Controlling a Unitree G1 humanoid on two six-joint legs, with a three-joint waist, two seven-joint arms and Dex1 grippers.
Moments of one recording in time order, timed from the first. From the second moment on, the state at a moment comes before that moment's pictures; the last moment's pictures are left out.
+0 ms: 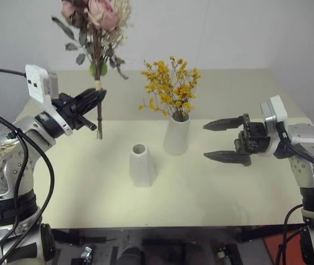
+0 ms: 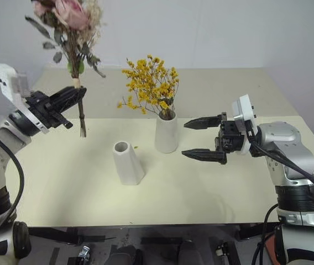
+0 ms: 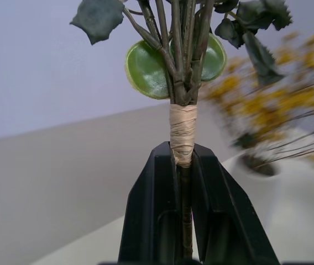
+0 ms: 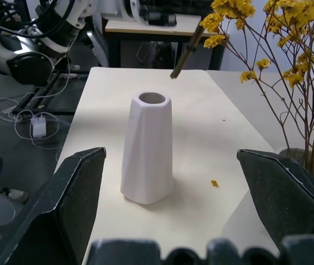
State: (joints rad) left arm -0.62 0.64 0.41 -0.29 -0.77 0.83 -0.63; right arm -0.62 -0.73 -0.09 -0.02 0.62 0.36 1.40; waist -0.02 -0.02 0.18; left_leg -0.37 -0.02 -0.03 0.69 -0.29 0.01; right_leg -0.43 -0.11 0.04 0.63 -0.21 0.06
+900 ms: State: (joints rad) left arm -0.67 0.51 0.31 -0.21 -0.99 0.74 -0.78; right arm -0.60 -0.73 -0.10 -0.05 0.63 0.35 1.37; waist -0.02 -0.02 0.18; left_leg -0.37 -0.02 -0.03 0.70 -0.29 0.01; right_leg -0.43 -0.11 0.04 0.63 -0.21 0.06
